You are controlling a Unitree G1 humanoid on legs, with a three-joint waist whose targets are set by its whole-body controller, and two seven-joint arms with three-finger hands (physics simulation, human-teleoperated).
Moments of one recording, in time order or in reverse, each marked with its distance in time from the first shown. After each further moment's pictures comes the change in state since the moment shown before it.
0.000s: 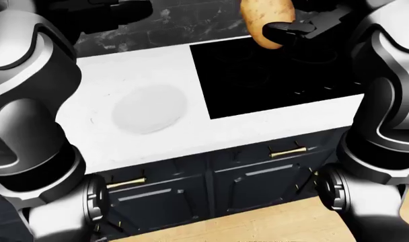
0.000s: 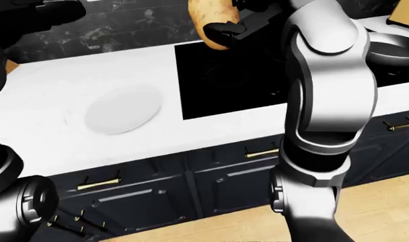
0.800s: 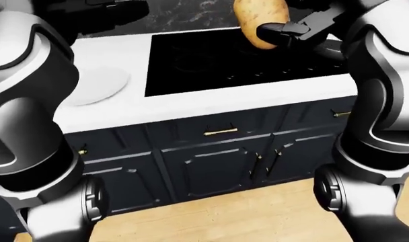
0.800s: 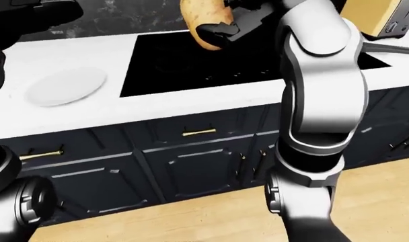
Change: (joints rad) left arm 0.005 0.008 0.009 0.013 -0.001 -0.002 0.002; right arm -0.003 0.025 0.015 -0.007 -0.027 -0.032 0.022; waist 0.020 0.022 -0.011
